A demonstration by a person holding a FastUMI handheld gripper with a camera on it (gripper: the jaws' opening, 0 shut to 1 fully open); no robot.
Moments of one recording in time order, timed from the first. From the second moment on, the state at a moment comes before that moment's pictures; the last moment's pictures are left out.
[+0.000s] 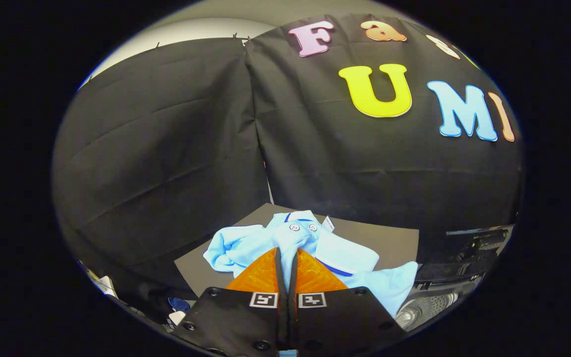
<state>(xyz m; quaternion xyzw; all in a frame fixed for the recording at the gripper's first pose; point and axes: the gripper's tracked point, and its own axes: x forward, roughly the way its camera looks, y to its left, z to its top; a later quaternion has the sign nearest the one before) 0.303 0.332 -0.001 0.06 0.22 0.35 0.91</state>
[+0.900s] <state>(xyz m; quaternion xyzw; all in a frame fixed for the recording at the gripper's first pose) 0.321 0.180 0.030 0.08 0.17 0.27 0.94</state>
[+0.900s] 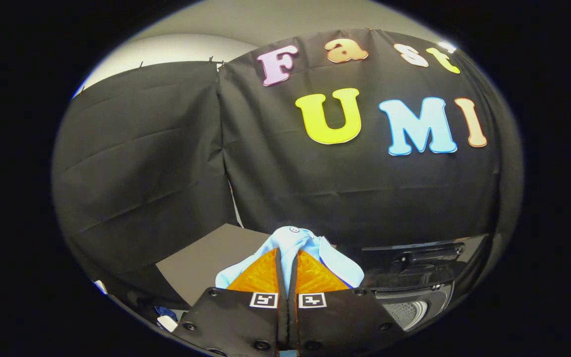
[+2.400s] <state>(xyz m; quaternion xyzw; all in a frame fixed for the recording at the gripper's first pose) 0.352 -0.009 -0.070 0.06 0.22 0.11 0.97</state>
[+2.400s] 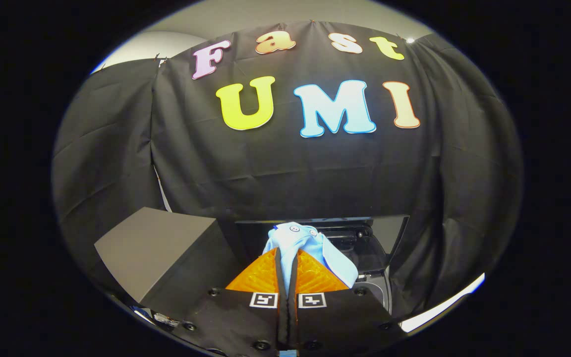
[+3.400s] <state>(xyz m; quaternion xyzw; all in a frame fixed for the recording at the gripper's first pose) 0.357 -0.010 -0.232 0.01 0.33 0.10 0.94</state>
